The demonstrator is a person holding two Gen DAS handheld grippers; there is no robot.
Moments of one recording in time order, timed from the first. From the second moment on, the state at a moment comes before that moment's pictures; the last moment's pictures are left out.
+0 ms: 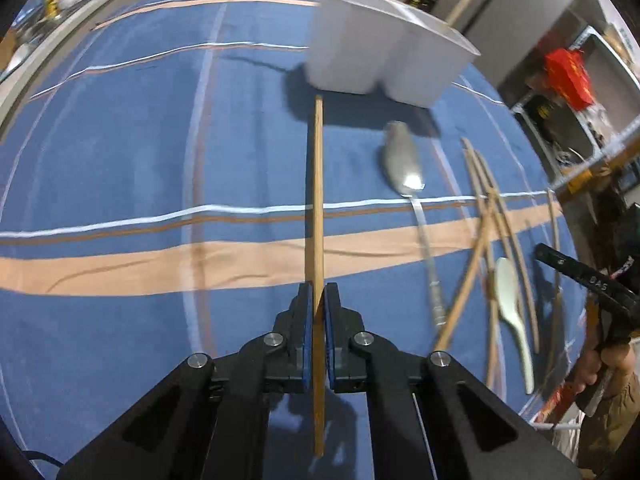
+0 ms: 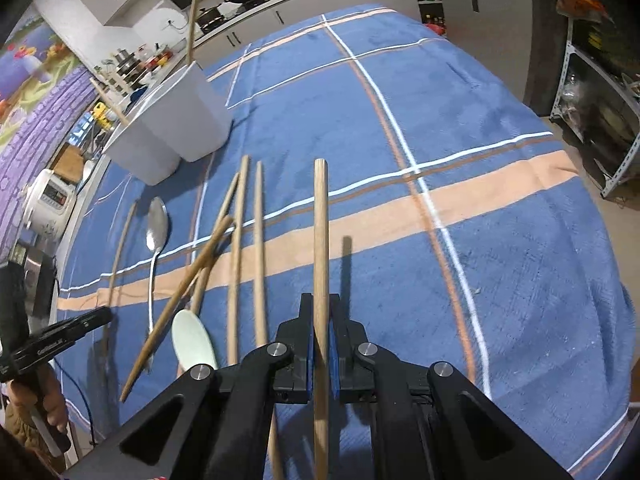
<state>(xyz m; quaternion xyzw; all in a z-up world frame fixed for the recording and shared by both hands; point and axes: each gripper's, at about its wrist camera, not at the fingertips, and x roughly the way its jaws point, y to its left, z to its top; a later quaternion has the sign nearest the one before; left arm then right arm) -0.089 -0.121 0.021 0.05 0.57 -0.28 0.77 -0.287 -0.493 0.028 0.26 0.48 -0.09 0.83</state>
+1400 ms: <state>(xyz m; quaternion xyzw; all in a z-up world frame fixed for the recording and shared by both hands) -0.095 -0.122 0.101 0.03 0.46 -0.31 0.83 -0.296 -0.476 0.095 0.26 0.42 -0.06 0.87</state>
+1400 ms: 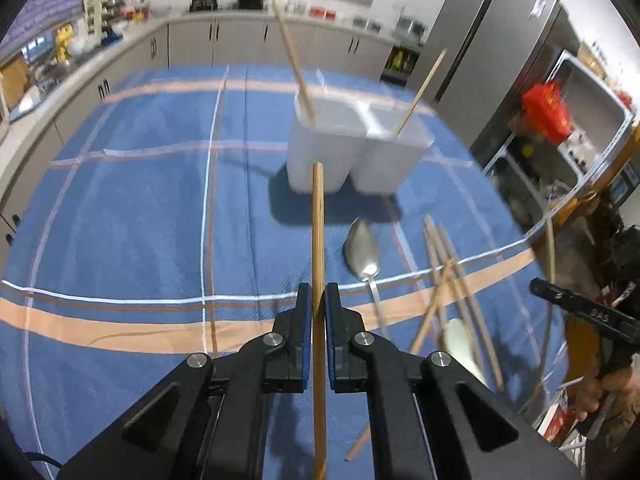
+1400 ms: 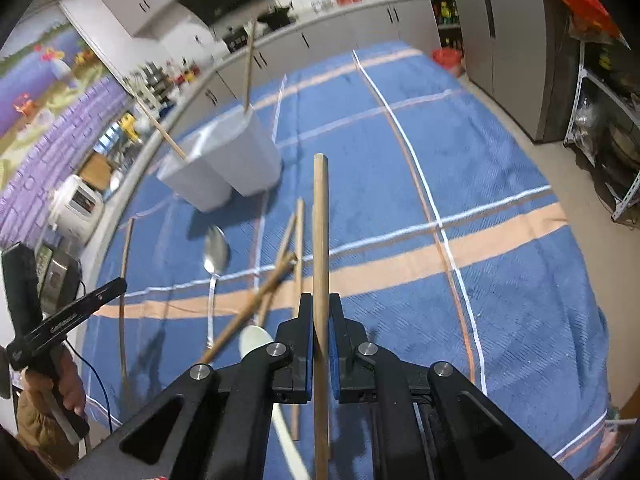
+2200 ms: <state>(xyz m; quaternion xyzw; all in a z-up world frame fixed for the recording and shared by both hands) 0.000 -0.187 0.250 -0.08 0.25 -0.31 0.91 -0.134 -0.468 0.242 0.25 0.18 -0.03 0.95</state>
